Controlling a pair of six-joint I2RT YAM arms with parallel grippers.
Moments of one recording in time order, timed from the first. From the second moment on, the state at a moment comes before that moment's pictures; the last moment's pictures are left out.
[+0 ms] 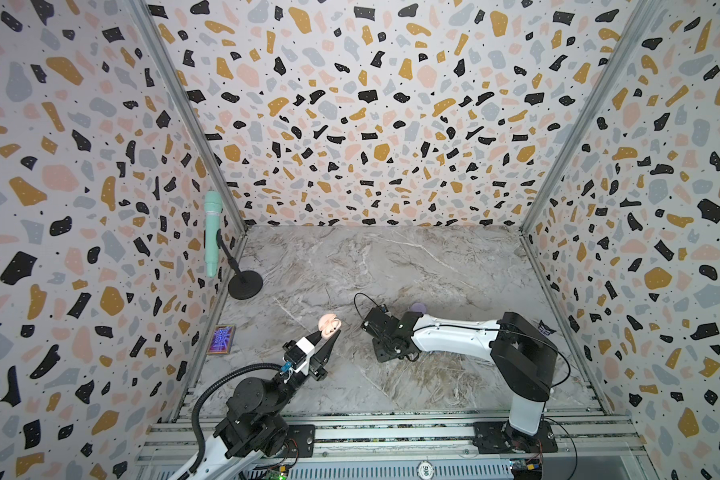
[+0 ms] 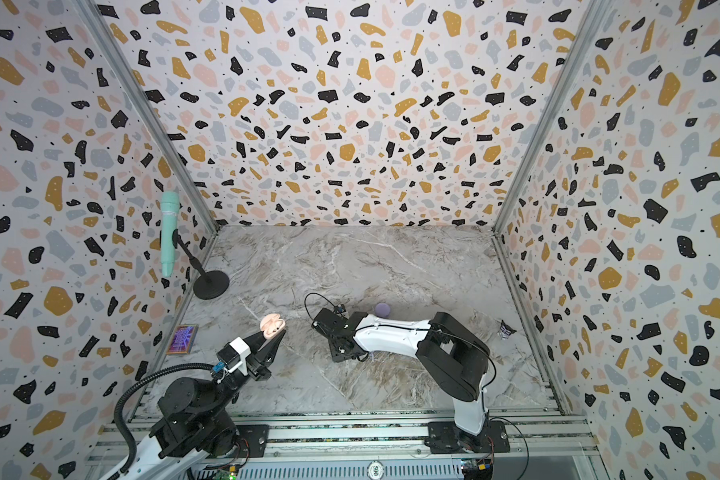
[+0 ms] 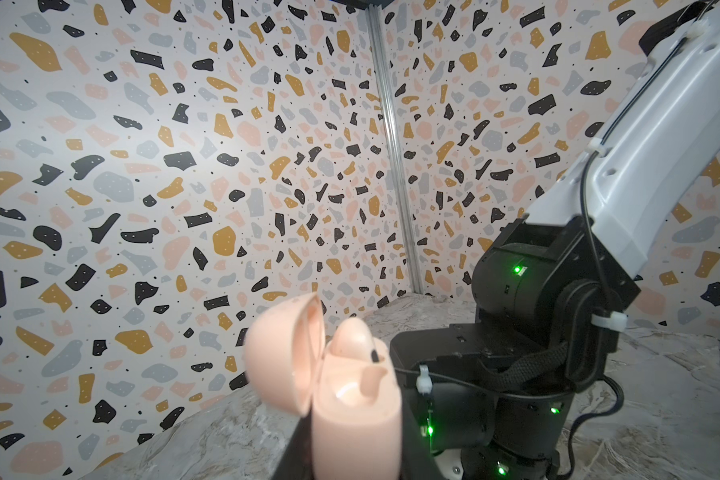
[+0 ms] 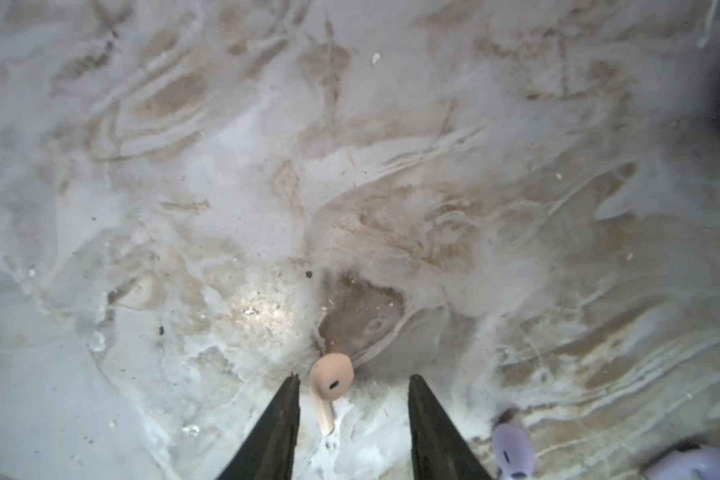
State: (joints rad) left arm -0.79 0.07 0.15 0.22 -0.03 0.20; right arm 1.04 1.84 1.21 -0.63 0.13 0.70
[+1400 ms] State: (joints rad) left arm -0.79 0.07 0.15 0.22 -0.03 0.20; right arm 0.95 1.85 1.16 -0.52 -0.12 0.67
